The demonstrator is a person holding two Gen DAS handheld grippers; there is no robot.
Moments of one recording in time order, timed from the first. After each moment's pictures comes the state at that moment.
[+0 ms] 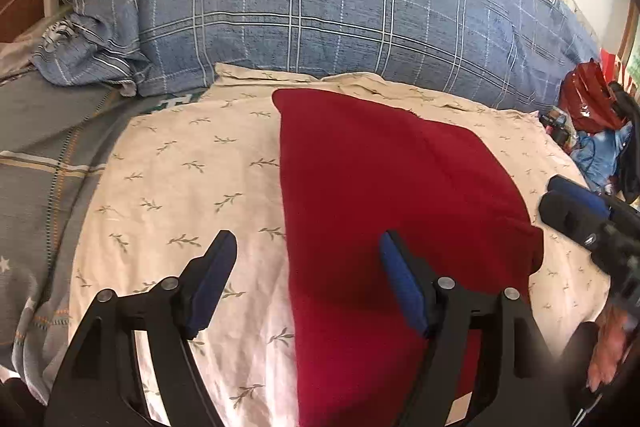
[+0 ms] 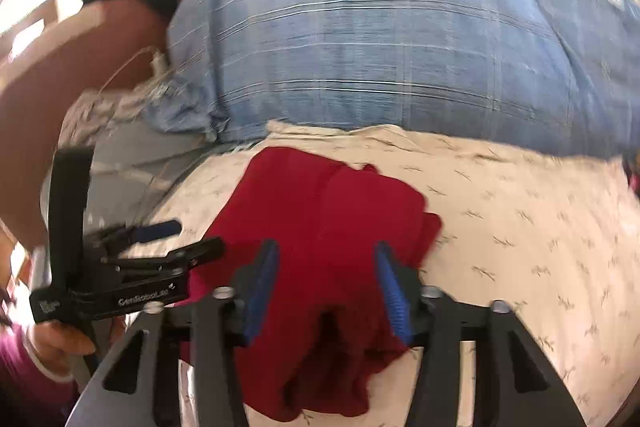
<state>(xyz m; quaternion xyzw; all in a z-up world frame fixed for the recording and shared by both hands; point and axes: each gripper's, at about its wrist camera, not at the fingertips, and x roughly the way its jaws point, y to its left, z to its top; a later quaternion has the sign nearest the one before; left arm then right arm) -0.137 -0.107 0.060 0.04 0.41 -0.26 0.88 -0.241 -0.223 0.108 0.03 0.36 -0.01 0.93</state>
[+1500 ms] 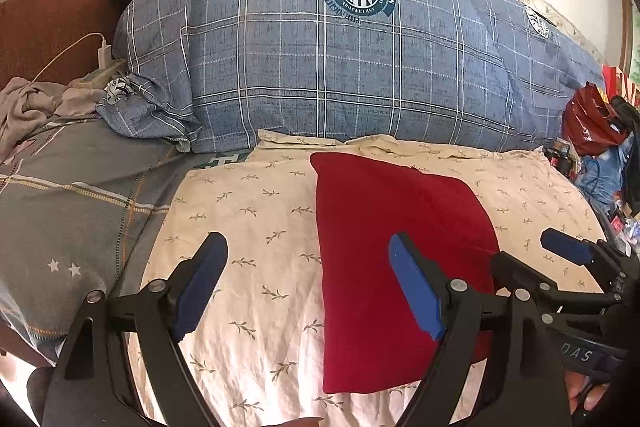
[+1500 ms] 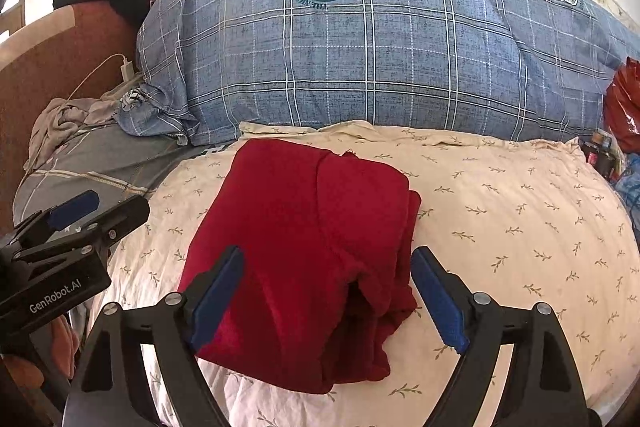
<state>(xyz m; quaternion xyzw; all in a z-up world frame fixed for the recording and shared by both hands) -0.187 -0.067 0.112 0.04 0.31 -0.21 0.93 -0.262 -0.197 0.107 0.05 0.34 -0.11 0.93</state>
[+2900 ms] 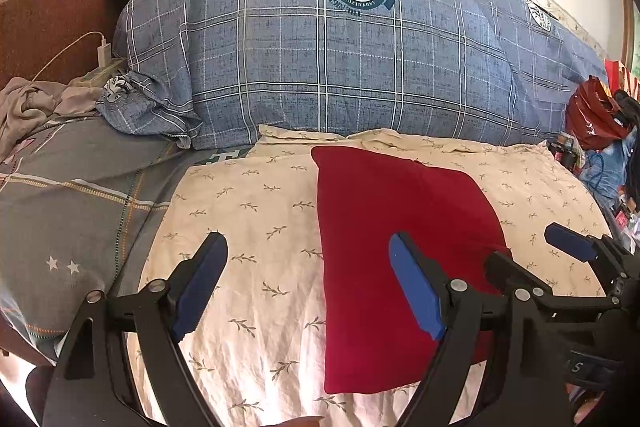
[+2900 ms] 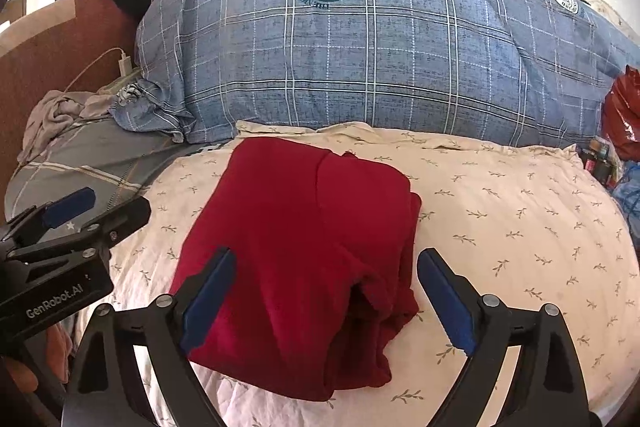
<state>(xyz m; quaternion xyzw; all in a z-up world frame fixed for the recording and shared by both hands) -0.187 -0.070 0.106 0.04 0.31 -0.21 0.93 -0.257 -0.191 0.100 0.03 0.33 -0.12 0.93</state>
